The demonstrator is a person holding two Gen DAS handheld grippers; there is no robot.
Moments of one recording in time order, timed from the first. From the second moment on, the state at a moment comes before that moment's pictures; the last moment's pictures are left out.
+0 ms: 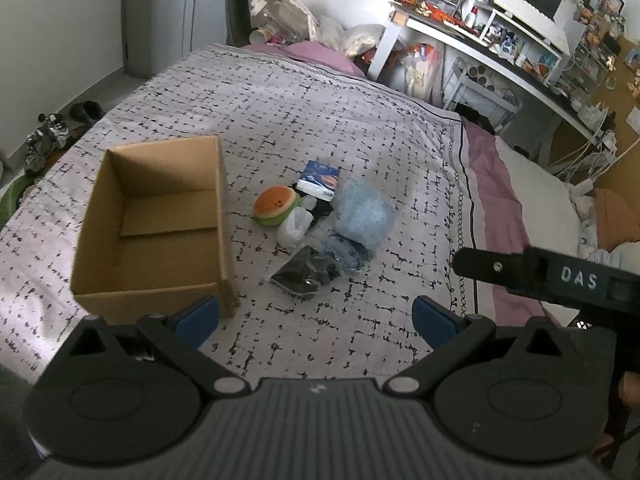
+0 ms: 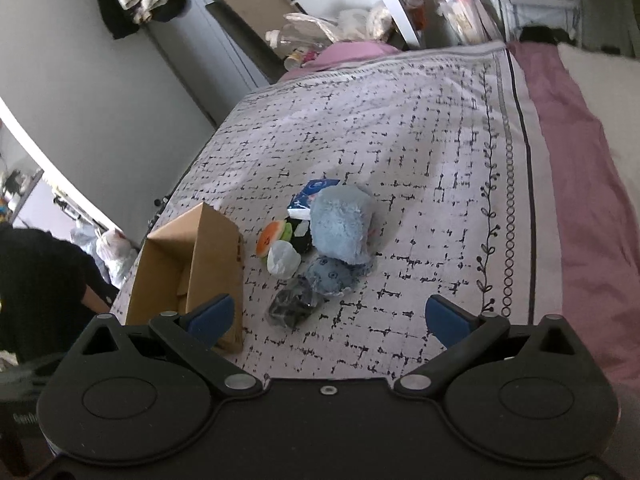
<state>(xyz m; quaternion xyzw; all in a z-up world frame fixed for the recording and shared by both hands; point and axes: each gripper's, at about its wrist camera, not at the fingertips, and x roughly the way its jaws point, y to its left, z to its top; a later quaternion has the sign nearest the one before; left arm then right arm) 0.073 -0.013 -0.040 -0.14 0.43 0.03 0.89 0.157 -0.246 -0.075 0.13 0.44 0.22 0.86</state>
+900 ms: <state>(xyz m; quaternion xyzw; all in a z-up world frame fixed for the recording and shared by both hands) 0.164 -0.037 -0.109 -0.12 0.47 0.02 0.87 0.245 -0.248 -0.158 0.28 0.51 0.23 0.78</state>
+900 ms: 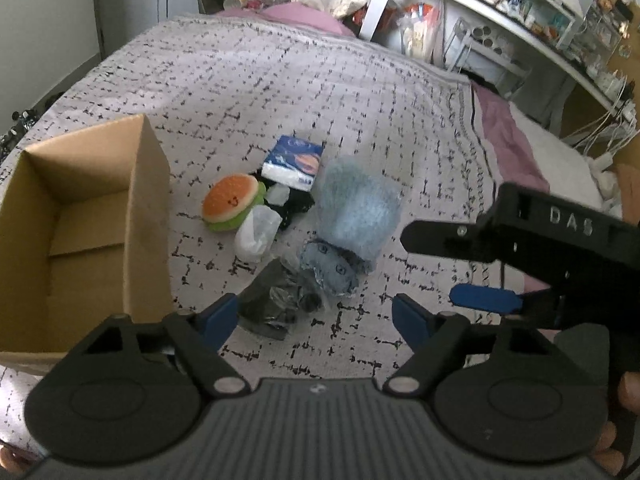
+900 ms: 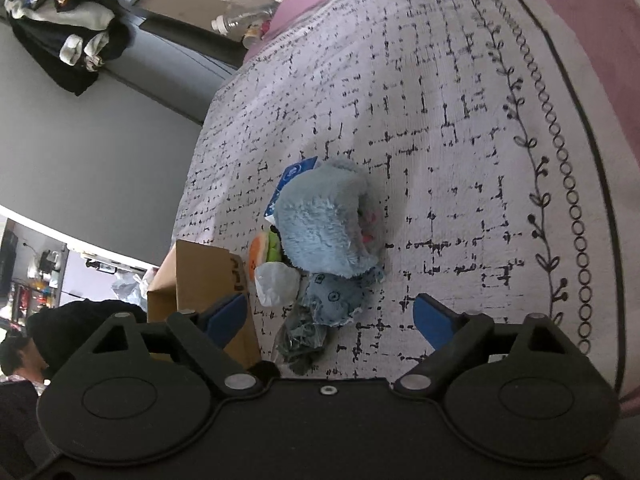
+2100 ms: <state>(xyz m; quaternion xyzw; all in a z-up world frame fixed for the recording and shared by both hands) 0.195 -0.028 -0.163 -0.11 0.51 0.03 0.86 0.277 -0.187 -0.202 0.19 0.56 0.25 0.77</state>
